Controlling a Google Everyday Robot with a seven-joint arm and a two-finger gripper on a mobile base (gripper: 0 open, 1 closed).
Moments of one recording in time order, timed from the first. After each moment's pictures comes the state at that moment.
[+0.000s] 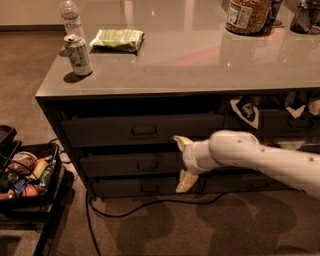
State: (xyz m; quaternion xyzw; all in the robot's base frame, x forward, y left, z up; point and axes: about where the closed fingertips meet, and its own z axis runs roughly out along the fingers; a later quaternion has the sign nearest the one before) arm 0.567 -0.070 0.601 -0.71 0.63 0.02 0.32
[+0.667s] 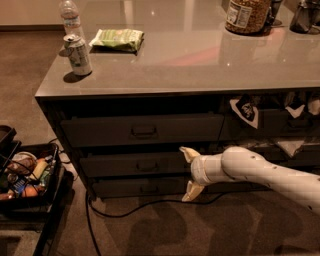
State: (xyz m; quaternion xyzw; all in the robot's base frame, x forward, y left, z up) arm 0.557 -0.090 0.552 -0.71 0.60 0.05 0.37
